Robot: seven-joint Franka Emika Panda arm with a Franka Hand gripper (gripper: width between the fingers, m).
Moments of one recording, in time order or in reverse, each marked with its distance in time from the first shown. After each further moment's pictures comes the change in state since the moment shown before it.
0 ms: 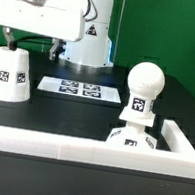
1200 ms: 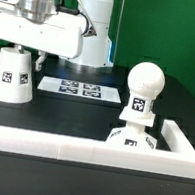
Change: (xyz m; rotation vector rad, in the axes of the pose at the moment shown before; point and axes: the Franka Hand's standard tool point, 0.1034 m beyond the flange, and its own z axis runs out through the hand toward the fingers) arm -0.006 -0.002 0.028 -0.037 -0.038 -0.026
